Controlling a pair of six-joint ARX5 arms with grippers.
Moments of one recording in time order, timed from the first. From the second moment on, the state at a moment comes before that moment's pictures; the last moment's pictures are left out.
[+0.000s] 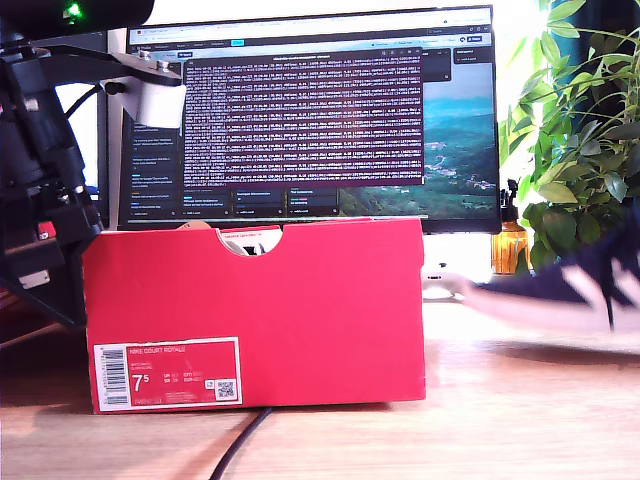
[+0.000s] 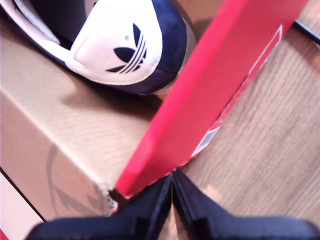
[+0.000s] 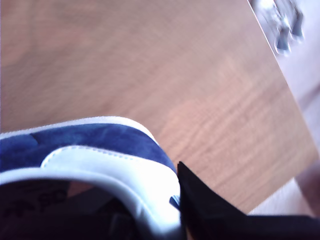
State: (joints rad) left arm -0.83 1.25 0.71 -0.56 -0.37 0.26; right arm -0.12 1.72 1.35 -1.18 0.20 0.38
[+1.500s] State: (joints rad) left arm -0.83 1.25 0.71 -0.56 -0.37 0.26; right arm 0.43 1.72 1.81 -0.55 -0.17 -0.74
